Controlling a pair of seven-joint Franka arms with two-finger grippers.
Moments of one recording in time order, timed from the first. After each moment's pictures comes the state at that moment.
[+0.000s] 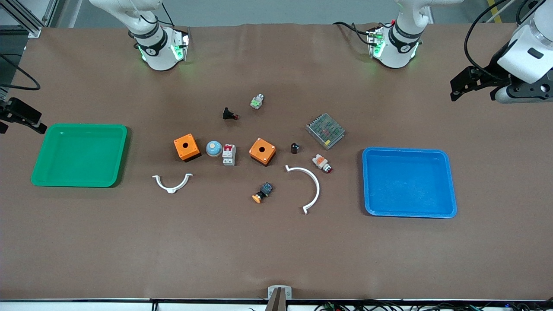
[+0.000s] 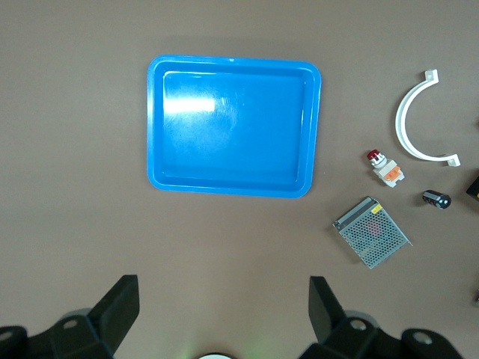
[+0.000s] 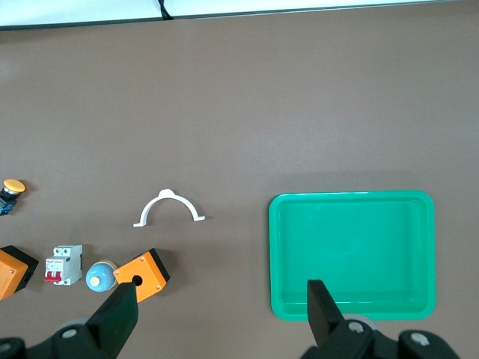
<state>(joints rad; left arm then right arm) -0.04 -0.10 -0.09 -1.65 0.00 1.53 -0.14 -0.07 0.02 -0.03 -1.53 0.04 1.67 -0.05</state>
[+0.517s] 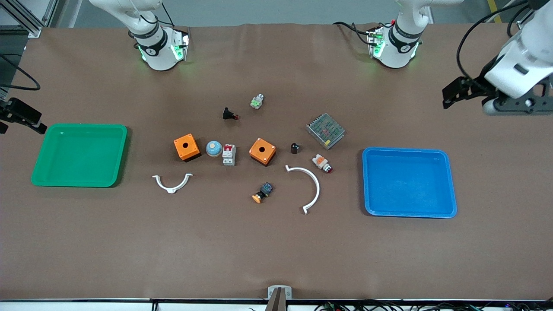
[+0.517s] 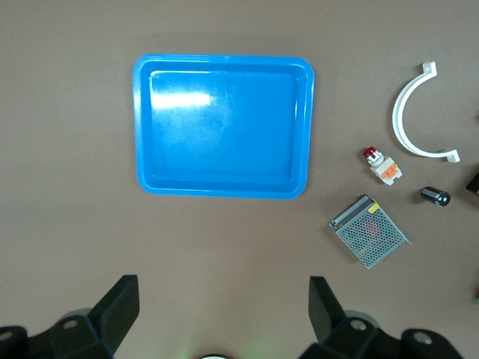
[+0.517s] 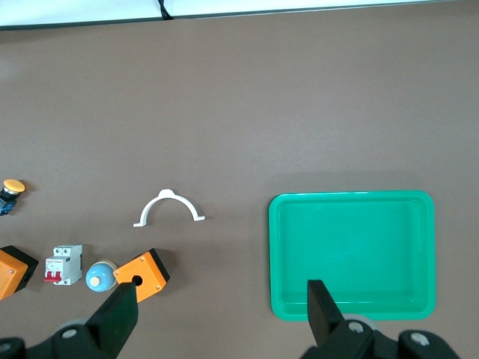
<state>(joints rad) -0.05 0.00 -0.12 -1.60 0.00 1.53 -0.14 -0.07 0.02 -0.03 -1.53 0.04 1.67 -0.05</state>
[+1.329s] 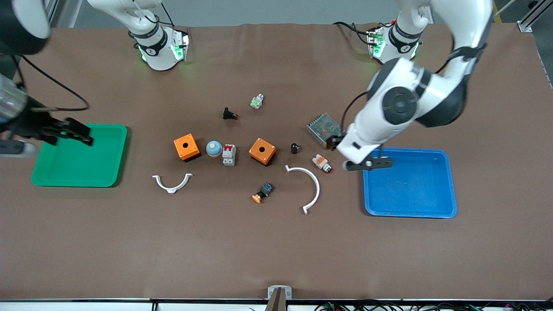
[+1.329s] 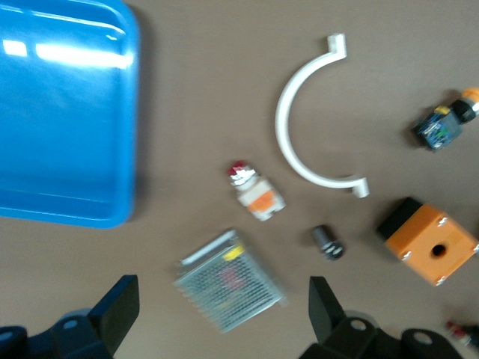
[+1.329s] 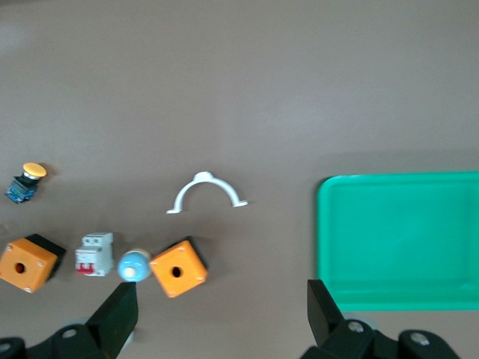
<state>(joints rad) -0.21 0.40 -0.37 -1.66 0.00 1.96 -0.69 0.11 0.13 -0.01 -1.53 0.04 1.66 0.16</state>
